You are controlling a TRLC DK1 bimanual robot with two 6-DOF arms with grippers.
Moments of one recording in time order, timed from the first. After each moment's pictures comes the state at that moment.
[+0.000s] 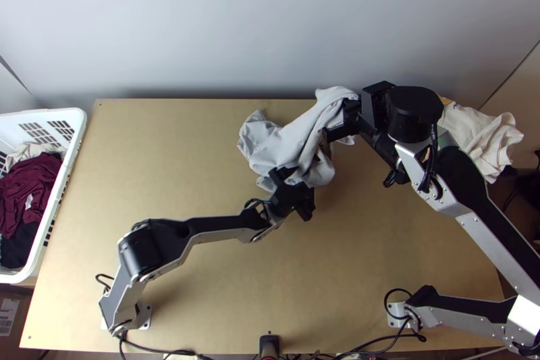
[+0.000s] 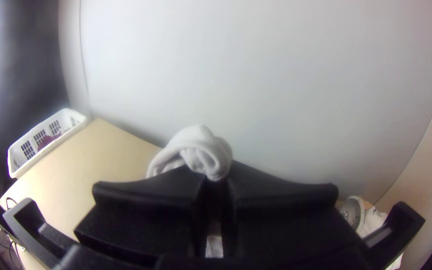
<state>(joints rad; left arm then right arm) -0.98 2.10 1.26 0.51 -0.39 0.35 0.62 1.32 1.50 -0.46 0.26 0.01</state>
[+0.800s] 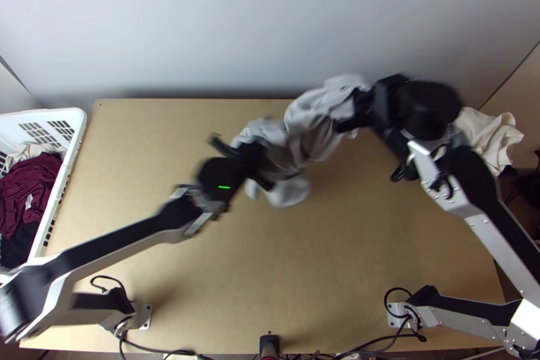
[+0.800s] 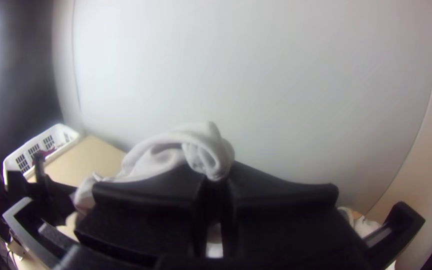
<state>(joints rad) -0.84 1.47 1.07 0.35 -0.39 0.38 0.58 1.30 1.52 -0.42 0.26 -0.01</state>
